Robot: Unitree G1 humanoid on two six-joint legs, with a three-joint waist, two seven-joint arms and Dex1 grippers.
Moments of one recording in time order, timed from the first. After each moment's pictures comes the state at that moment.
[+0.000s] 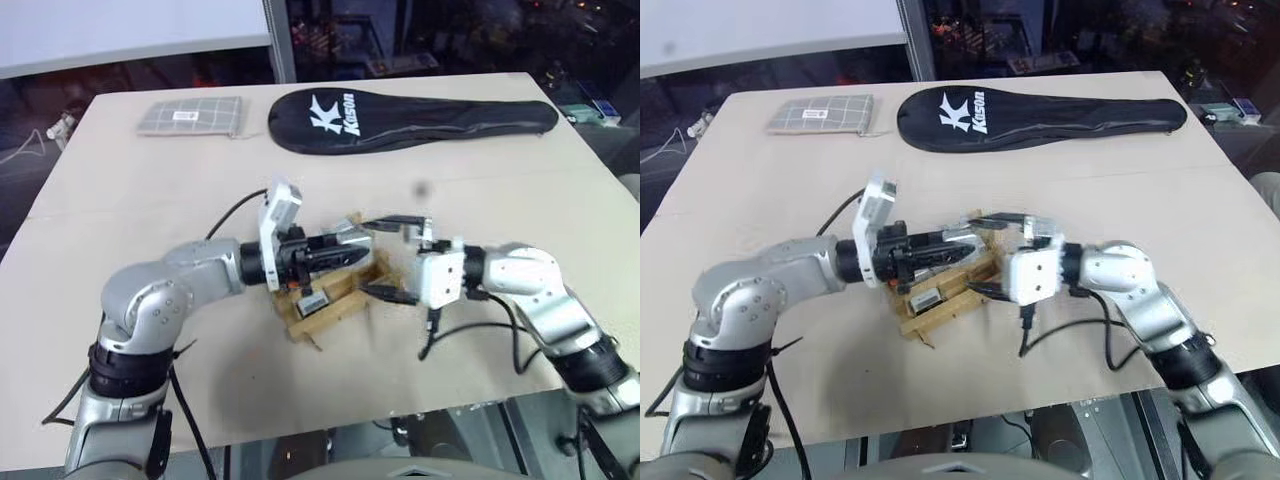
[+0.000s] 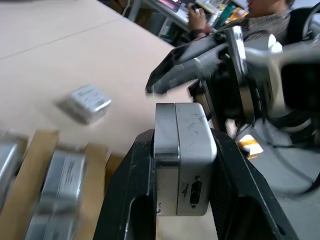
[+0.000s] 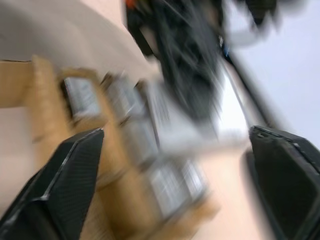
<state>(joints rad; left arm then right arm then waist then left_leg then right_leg) -0.33 0.65 0.05 -0.46 -0.90 0.89 -0.74 -0.29 -0.66 0.21 -0.34 0.24 -0.04 0.91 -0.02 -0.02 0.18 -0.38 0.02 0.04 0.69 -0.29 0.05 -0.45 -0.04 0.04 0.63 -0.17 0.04</state>
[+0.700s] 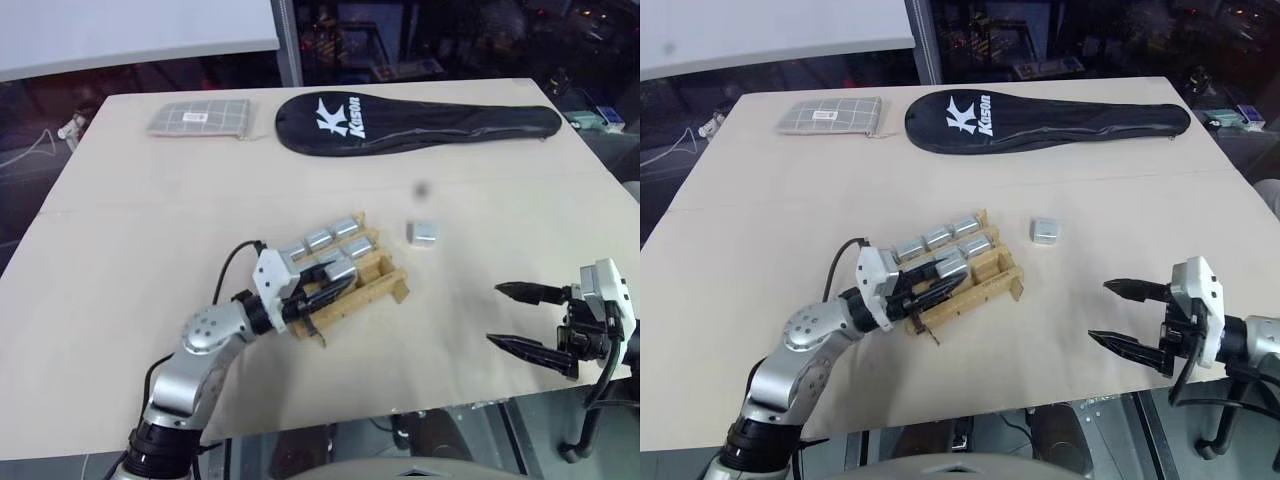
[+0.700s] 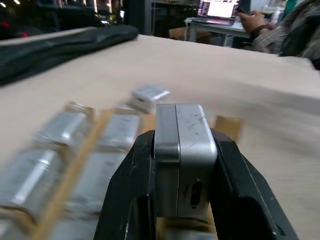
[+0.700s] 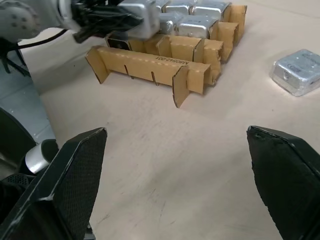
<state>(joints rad) -0.05 0.47 -0.08 -0.30 -0.39 0.14 -0.83 0.27 -0.88 -0.36 -0.47 0.79 0.45 1.10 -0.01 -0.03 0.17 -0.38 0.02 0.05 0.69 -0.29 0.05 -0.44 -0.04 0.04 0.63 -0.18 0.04</state>
